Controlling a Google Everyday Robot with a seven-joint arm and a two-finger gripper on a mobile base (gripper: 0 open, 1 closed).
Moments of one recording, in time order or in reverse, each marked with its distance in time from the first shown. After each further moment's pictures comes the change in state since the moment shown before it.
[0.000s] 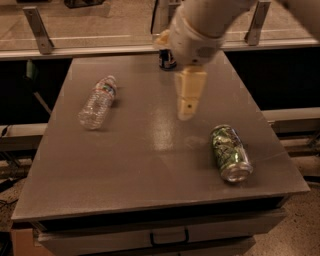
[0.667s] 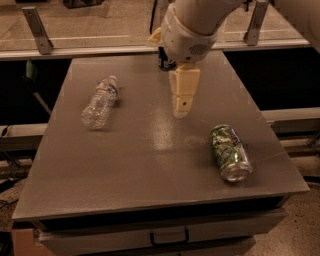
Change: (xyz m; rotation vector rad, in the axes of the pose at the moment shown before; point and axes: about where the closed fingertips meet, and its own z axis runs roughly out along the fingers) arm -0.015 -0.011 0.006 0.001 -0.021 -0.045
